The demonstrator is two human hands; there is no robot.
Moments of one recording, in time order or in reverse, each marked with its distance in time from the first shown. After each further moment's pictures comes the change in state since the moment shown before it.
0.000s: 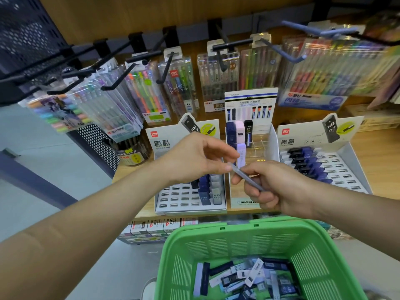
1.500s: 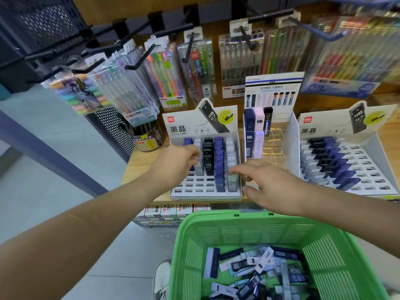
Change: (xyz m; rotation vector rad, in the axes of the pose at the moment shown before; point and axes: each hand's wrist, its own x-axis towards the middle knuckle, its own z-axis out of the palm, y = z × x) left_hand -0.020 -0.106 -0.020 0.877 0.205 -0.027; right_hand 0.018 0.026 0.020 -1.314 0.085 -0.474
